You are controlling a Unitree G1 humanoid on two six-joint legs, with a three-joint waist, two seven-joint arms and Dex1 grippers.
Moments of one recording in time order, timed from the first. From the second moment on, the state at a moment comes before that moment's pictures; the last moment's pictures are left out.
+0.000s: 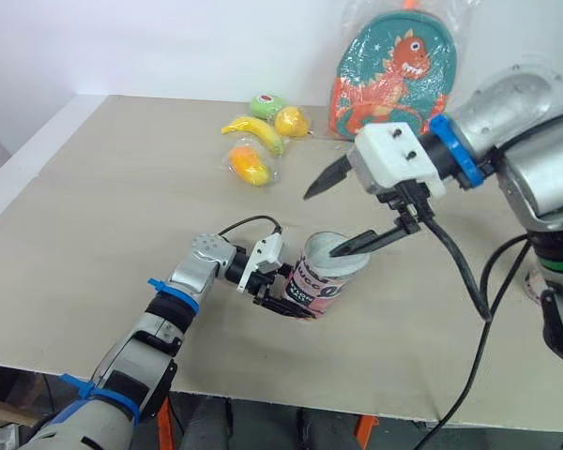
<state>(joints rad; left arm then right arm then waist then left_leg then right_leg) -0.80 0.22 -0.31 0.65 -0.18 -0.01 -1.55 -1.20 -0.93 0.41 -0.13 0.31 0.47 1.57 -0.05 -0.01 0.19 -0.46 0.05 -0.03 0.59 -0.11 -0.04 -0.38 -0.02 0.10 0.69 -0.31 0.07</state>
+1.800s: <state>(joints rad) -0.73 0.30 -0.28 0.52 -0.22 0.07 -1.54 -0.91 -1.00 0.27 -0.17 0.24 0.48 1.50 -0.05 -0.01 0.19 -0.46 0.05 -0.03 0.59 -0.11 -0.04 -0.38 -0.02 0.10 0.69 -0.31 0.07</state>
